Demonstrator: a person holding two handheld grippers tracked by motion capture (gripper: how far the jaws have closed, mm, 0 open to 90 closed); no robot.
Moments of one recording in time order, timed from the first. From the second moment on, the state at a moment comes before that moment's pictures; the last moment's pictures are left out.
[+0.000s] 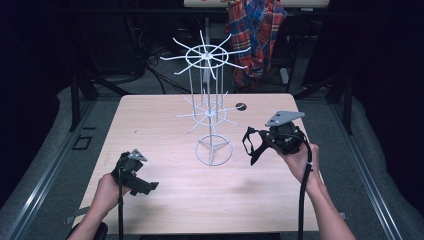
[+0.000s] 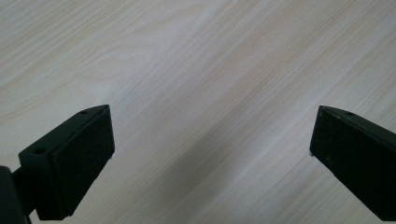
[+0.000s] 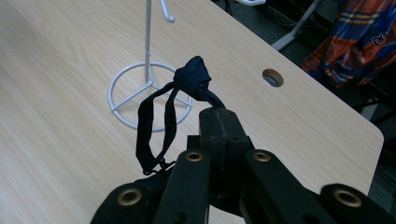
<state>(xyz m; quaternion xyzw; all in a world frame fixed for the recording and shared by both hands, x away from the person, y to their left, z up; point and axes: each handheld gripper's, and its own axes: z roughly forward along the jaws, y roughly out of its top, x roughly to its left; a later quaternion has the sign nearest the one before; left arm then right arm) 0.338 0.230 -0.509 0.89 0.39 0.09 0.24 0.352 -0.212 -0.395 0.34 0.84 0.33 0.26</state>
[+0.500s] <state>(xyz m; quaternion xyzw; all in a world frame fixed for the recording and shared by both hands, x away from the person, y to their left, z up) 0.338 0.229 -0.509 0.89 0.38 0.08 0.25 0.353 -0.207 -0.381 0.33 0.84 0.35 0.27</state>
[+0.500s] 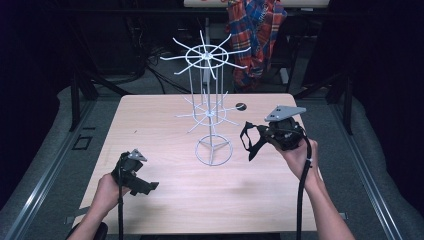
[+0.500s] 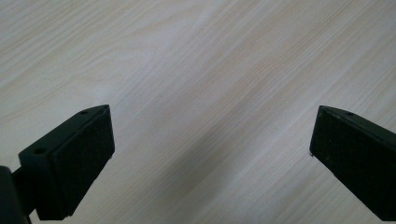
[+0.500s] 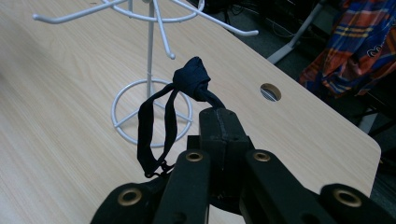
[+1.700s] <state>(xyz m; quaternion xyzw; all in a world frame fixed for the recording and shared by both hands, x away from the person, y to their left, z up) 0.338 0.229 -0.509 0.89 0.38 0.08 0.24 0.362 -0.206 -0.363 0.33 0.82 0.38 0.27</state>
